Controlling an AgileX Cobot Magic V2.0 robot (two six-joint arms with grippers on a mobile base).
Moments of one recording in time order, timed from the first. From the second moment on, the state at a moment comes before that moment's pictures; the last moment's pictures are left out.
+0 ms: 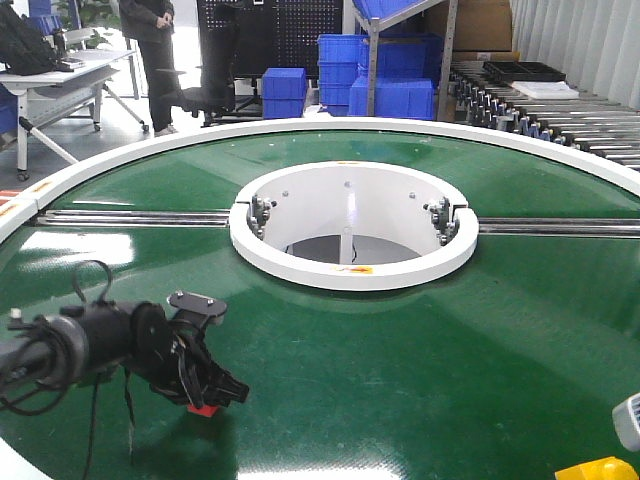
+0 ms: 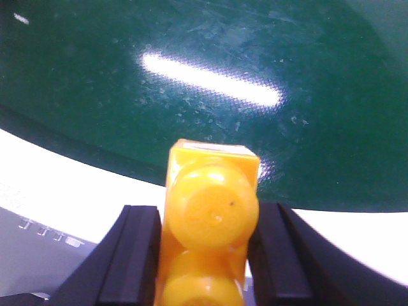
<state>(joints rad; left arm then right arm) -0.27 2.15 -1.63 -0.16 0.60 0.23 0.32 0.85 -0.72 -0.06 0.75 -0.01</state>
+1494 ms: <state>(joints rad) -0.29 0.64 -0.69 -0.26 0.59 0.33 0.32 0.85 -0.72 -0.06 0.76 -0.01</state>
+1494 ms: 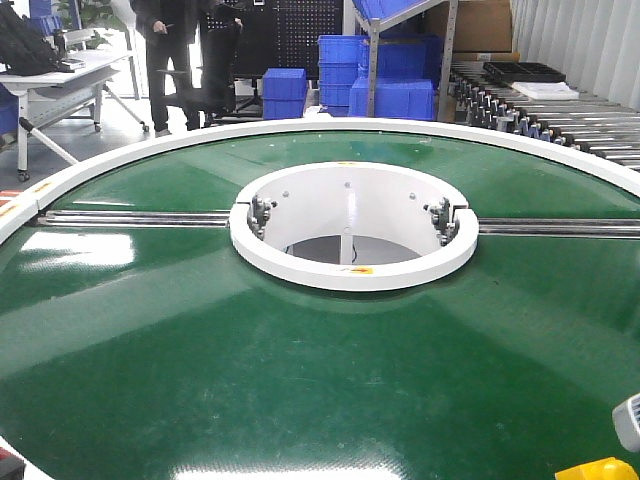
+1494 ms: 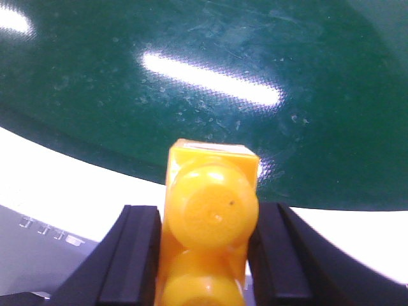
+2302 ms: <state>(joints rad) -0.29 0.65 -0.69 -0.25 0.59 0.33 0.32 0.85 -0.72 -0.06 0.76 -0.01</state>
